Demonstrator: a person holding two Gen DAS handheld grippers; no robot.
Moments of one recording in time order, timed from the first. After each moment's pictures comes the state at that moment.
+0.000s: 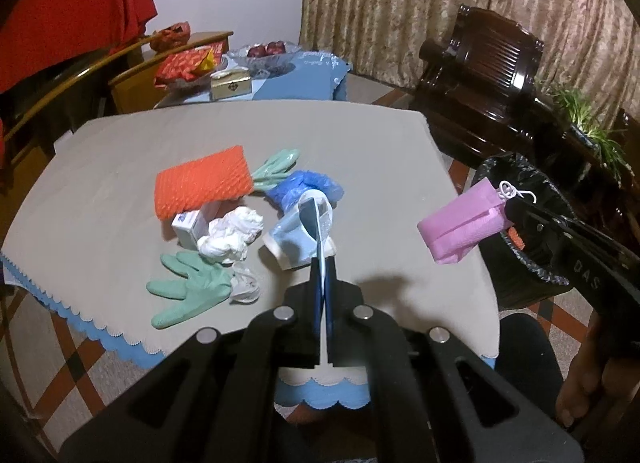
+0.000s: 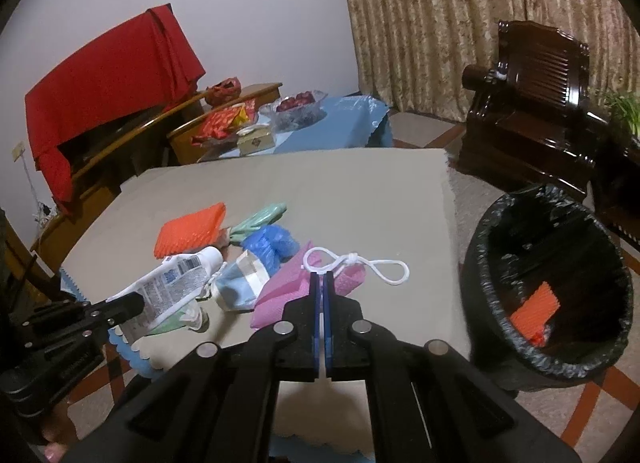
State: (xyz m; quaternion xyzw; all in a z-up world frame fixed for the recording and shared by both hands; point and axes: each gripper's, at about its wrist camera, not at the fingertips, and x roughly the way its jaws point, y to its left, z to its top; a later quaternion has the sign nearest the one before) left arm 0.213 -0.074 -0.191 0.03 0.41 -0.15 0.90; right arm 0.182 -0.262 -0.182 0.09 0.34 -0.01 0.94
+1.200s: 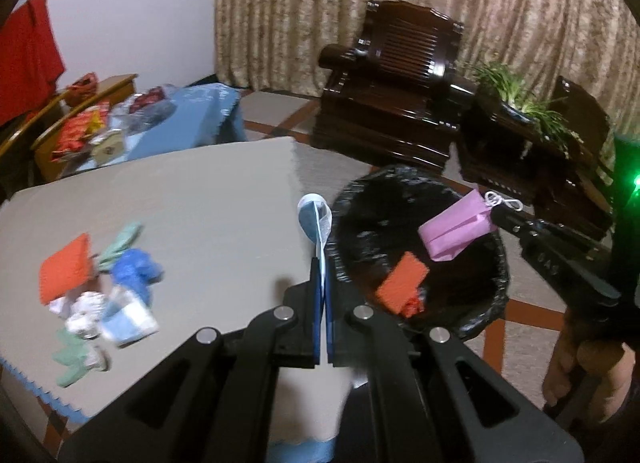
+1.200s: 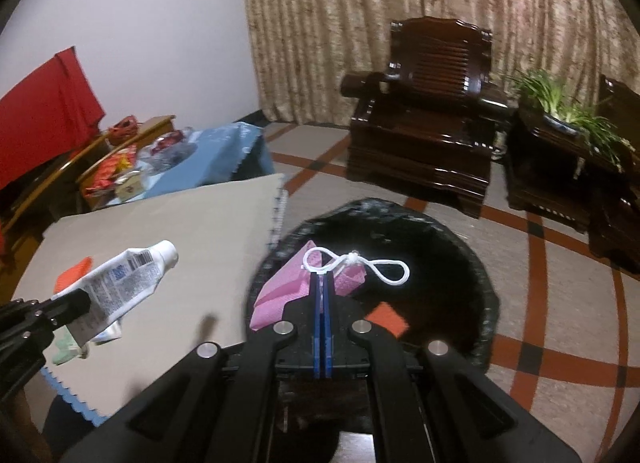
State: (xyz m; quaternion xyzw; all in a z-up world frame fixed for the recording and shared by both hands) left arm 0.202 -0.314 -0.161 0.06 0.38 -0.28 0.88; right arm 0.141 -0.496 -0.166 0.11 0.33 -0.16 0.92
